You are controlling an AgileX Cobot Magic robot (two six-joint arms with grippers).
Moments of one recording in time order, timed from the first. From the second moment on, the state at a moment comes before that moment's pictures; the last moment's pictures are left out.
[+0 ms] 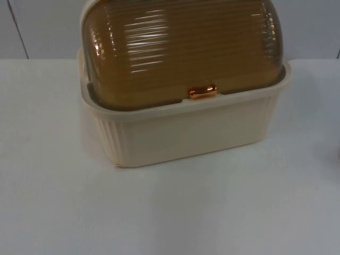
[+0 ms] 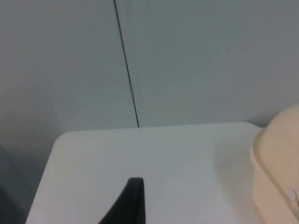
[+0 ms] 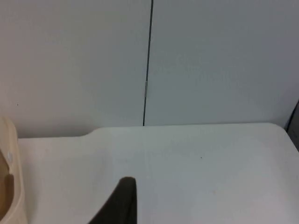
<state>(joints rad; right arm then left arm) 0.08 0.82 -1.01 -0.40 0.68 0.30 -0.02 0.83 -0.91 0.09 0.52 -0.04</state>
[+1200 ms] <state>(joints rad) 0.08 0.94 -1.03 -0.39 0.66 0.32 -0.93 1.44 -0.93 0.87 0.52 0.03</state>
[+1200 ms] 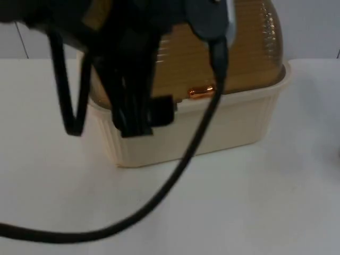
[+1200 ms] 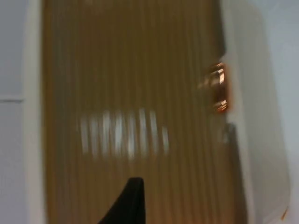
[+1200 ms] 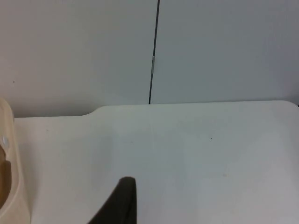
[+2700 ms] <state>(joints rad) 0.08 0.94 -1.03 -0.39 0.66 0.32 -1.03 1.92 -0.99 1.74 0.61 -0.94</state>
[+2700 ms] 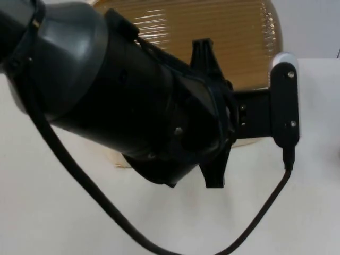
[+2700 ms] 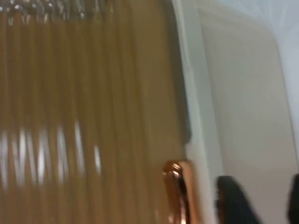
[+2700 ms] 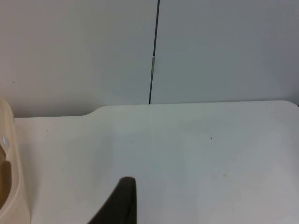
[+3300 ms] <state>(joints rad) 0.08 0.94 -1.03 -0.39 0.66 0.32 -0.90 1.92 -1.05 1.75 0.49 -0.95</state>
